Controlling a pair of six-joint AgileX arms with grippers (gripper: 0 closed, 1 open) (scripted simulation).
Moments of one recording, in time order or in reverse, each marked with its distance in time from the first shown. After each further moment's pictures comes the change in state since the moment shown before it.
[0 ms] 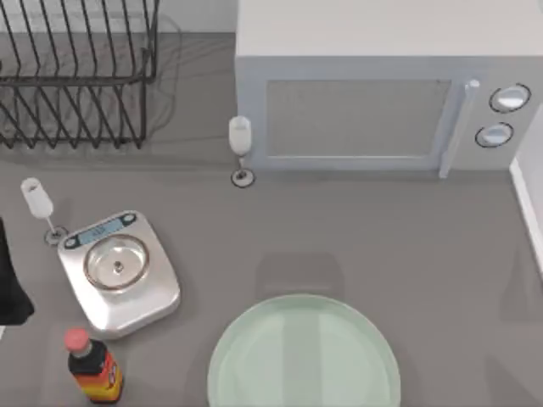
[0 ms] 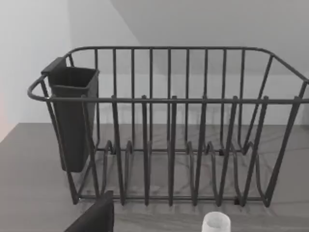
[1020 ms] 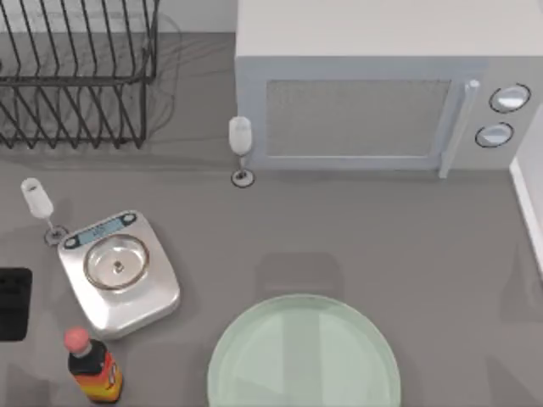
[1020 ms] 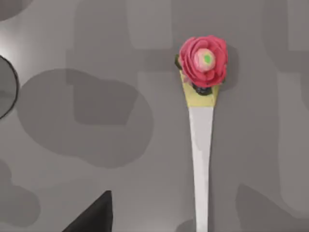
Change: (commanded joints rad) left arm 0.079 1.047 0.628 -0.786 0.004 0.079; right arm 0.000 0.000 0.000 0.000 0.000 0.000
